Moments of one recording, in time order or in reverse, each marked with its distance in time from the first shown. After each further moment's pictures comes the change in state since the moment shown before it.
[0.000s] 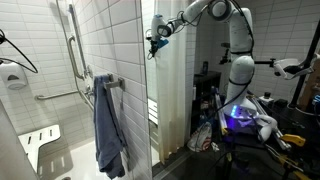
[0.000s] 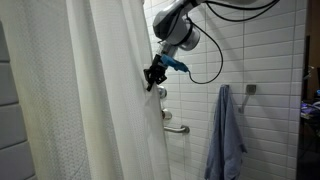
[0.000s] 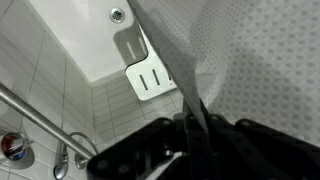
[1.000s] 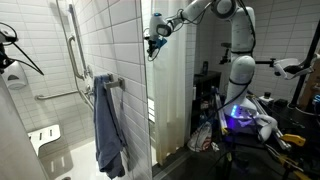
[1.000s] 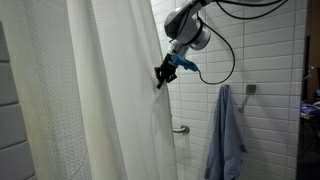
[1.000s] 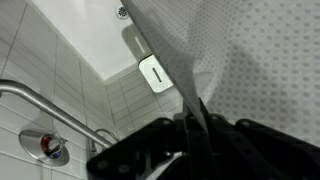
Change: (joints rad) arm -0.061 -0.053 -0.026 -0.066 0.064 0.027 -0.004
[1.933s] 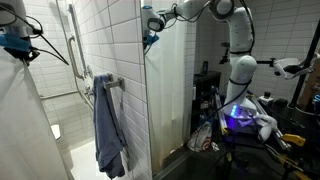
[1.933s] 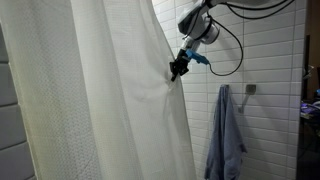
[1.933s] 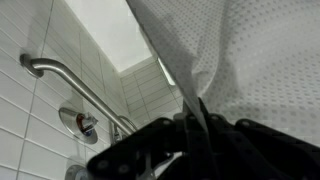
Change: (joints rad) arm -0.095 0.058 -0.071 0.160 -0.001 -0.148 -0.139
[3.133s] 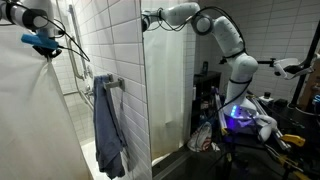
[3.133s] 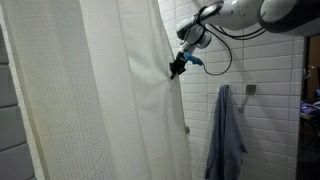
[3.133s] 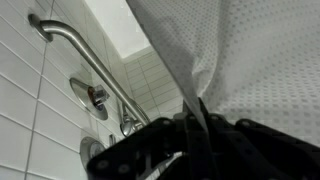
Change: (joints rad) arm -0.069 0.370 -0.002 0.565 -0.028 -0.188 -0.020
